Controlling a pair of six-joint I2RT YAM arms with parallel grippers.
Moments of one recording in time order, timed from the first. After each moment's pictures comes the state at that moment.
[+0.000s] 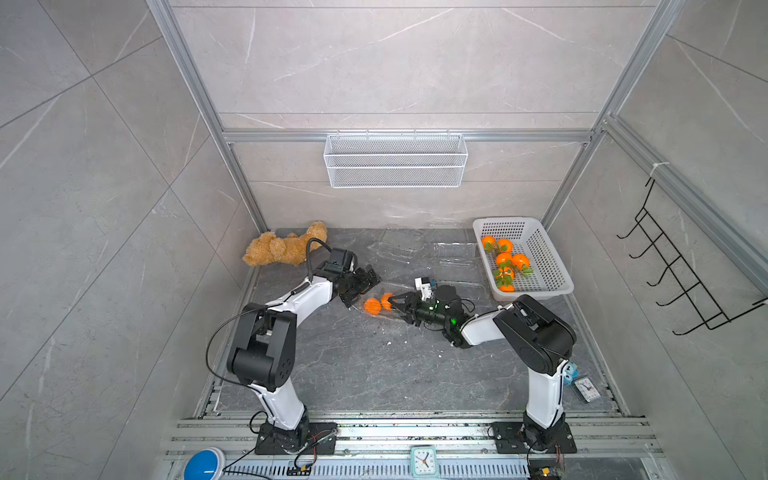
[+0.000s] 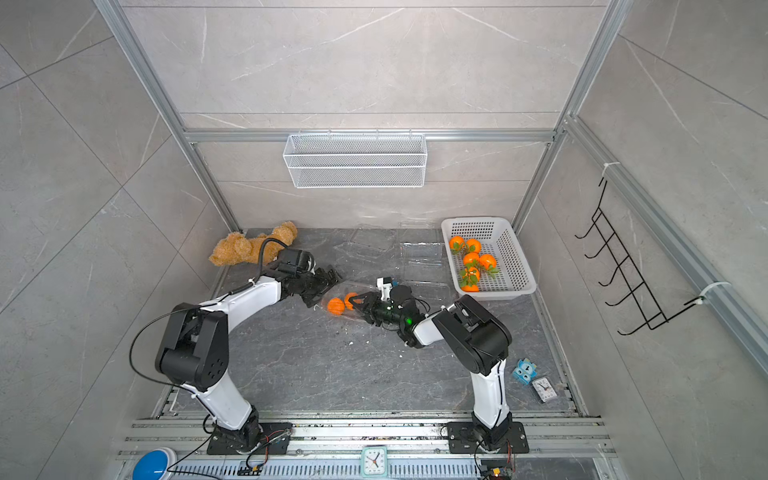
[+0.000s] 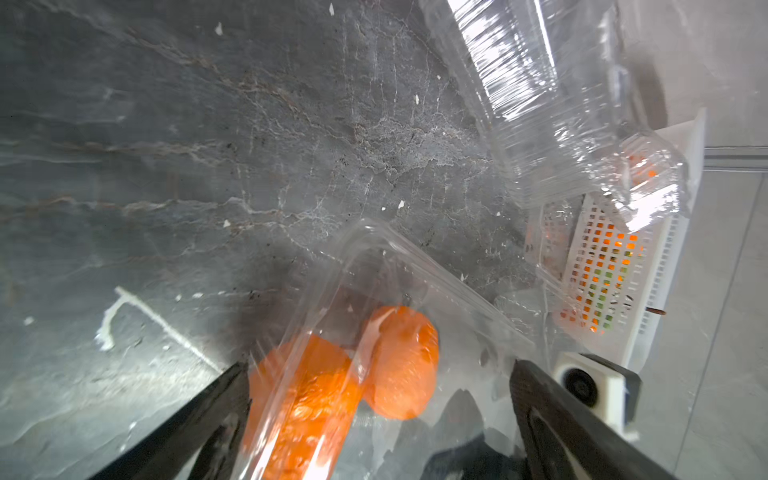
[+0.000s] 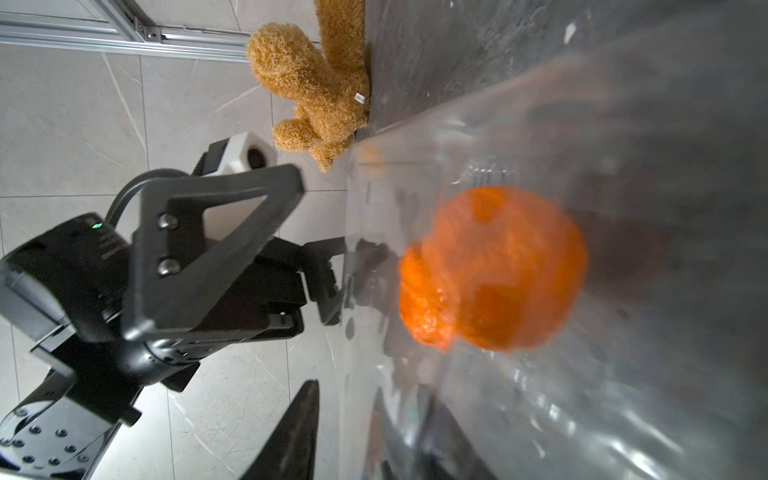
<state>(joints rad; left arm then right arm) -0.30 1.70 1.14 -0.36 0.35 -0.83 0.64 1.97 0.82 0.93 -0.50 1.40</state>
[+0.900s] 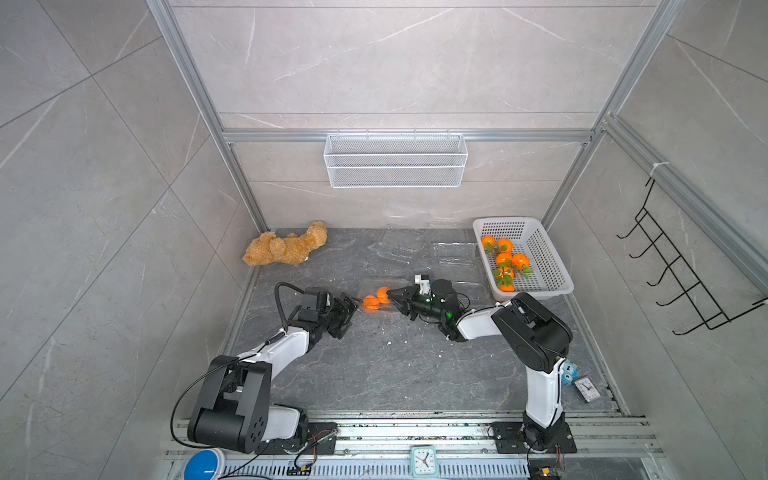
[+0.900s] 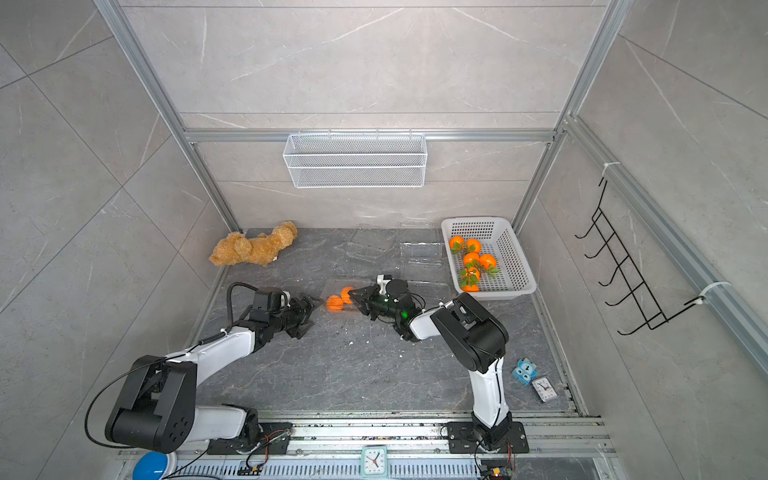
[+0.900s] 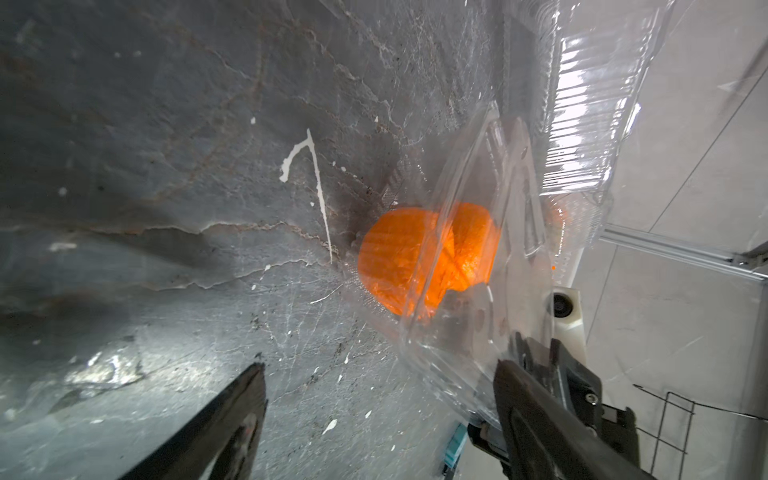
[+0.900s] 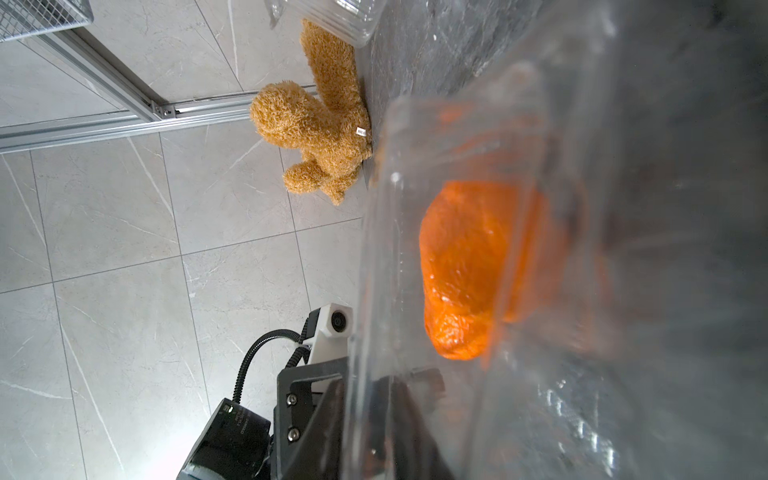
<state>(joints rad) -0.22 1.36 0.57 0.04 0.43 -1.15 0.64 2.00 0.90 0.89 -0.45 1.57</state>
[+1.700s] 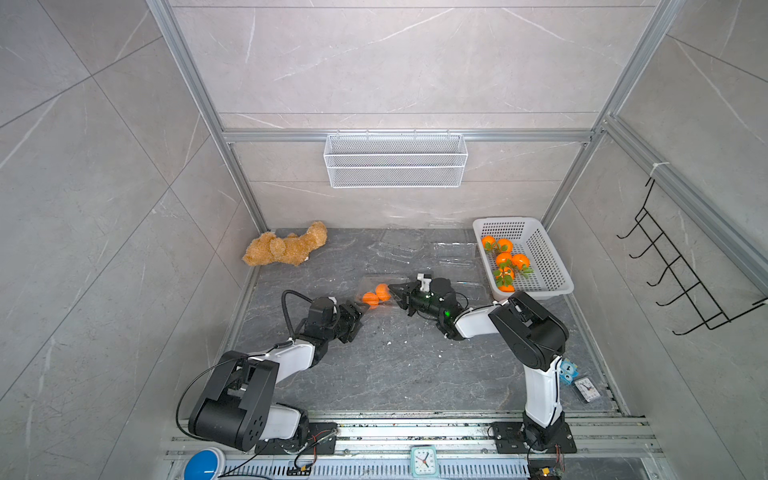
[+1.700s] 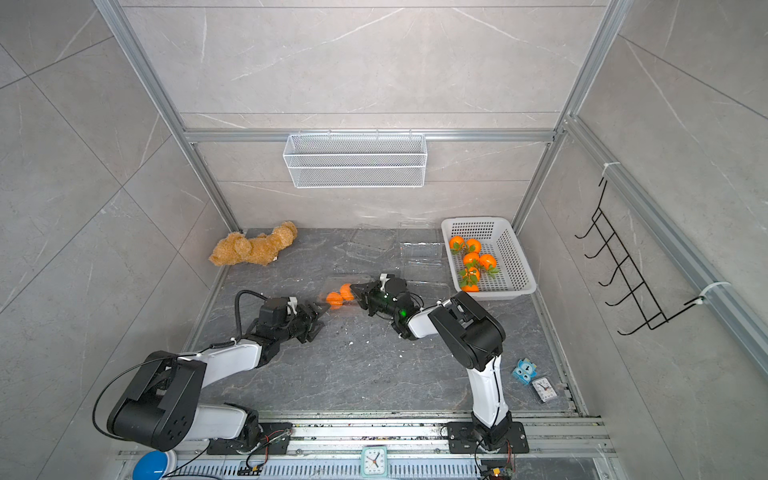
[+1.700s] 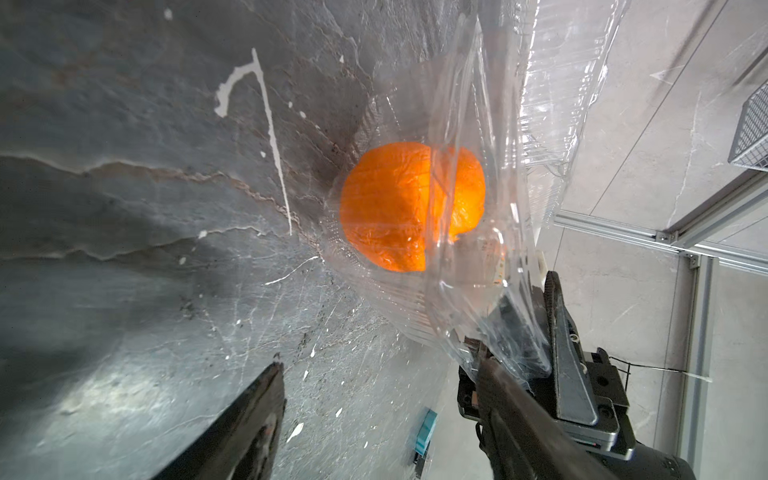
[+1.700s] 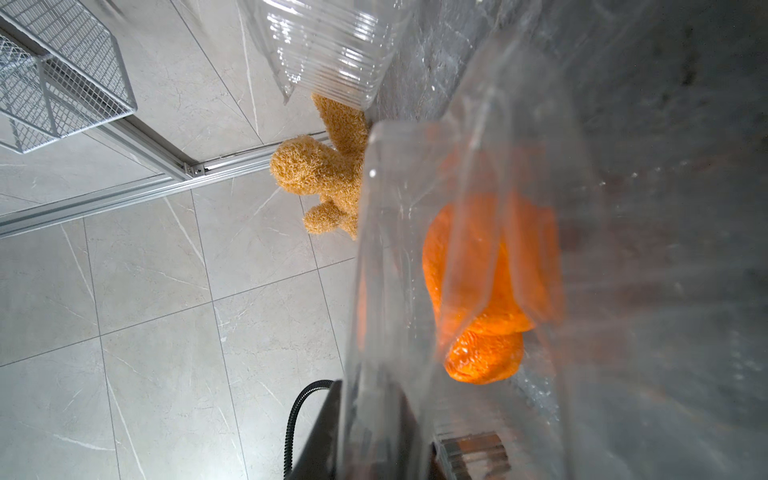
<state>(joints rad) -0.30 1.39 0.43 0.38 0.42 -1.30 0.64 2.03 0.93 0.91 -0.35 1.69</state>
